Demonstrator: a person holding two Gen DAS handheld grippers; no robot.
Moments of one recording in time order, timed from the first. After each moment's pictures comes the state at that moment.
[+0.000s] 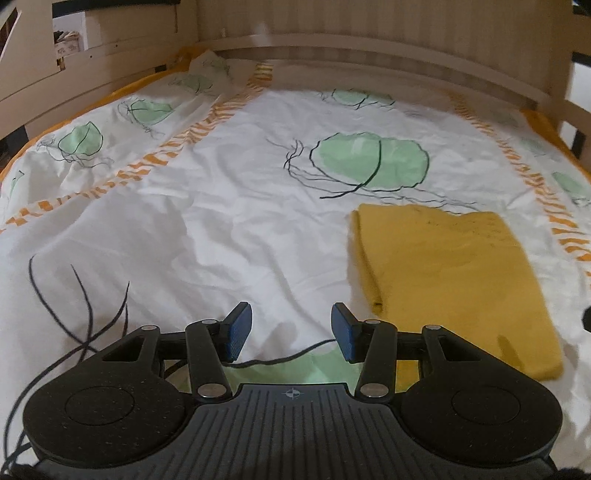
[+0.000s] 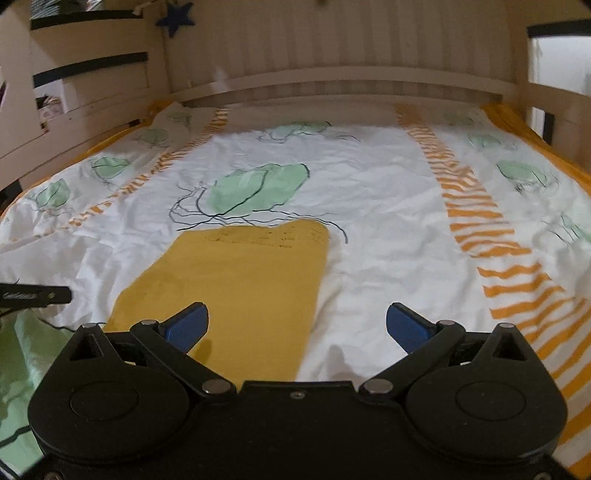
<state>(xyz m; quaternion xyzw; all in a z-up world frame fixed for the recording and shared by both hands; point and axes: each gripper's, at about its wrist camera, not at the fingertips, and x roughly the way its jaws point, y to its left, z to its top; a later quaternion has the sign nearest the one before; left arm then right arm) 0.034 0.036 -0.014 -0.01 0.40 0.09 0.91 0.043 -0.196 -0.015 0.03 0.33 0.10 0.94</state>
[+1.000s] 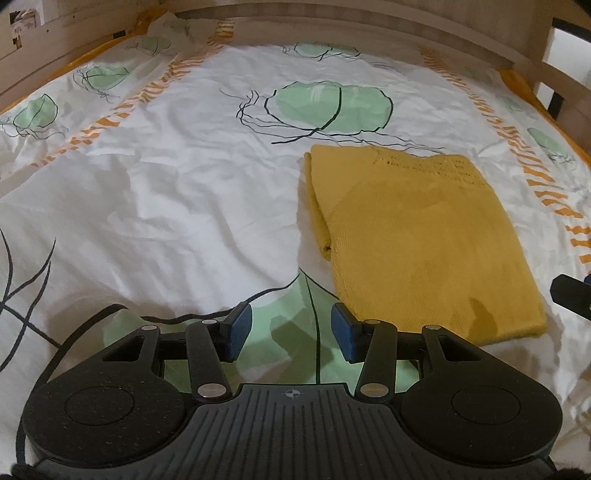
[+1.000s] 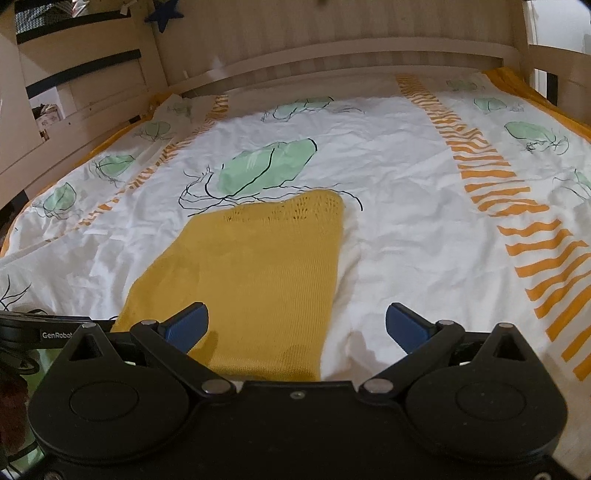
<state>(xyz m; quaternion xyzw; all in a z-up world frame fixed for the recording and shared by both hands) 0.033 0.009 -0.036 -0.01 0.46 0.03 0.89 0.031 -0.198 -0.027 0.08 0.37 0.10 0.92</state>
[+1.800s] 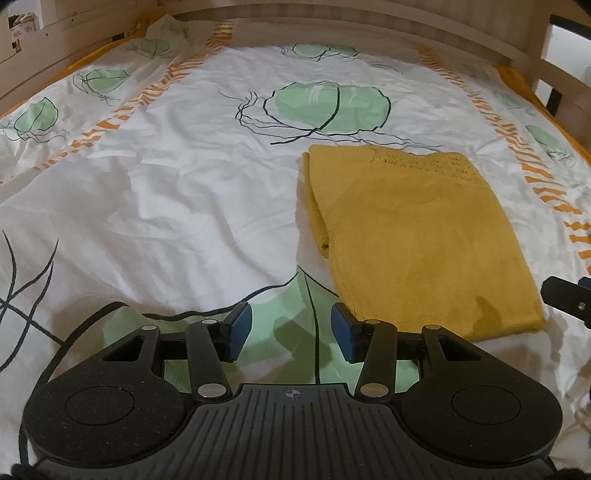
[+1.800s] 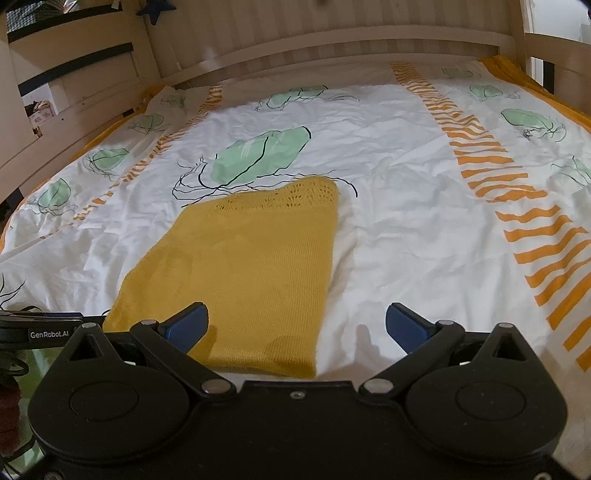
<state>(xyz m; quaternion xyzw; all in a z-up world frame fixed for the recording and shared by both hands) 0.030 0.007 -0.035 -0.01 0.46 0.03 0.89 0.034 -0.199 -0.032 0.08 0.38 0.10 0.92</state>
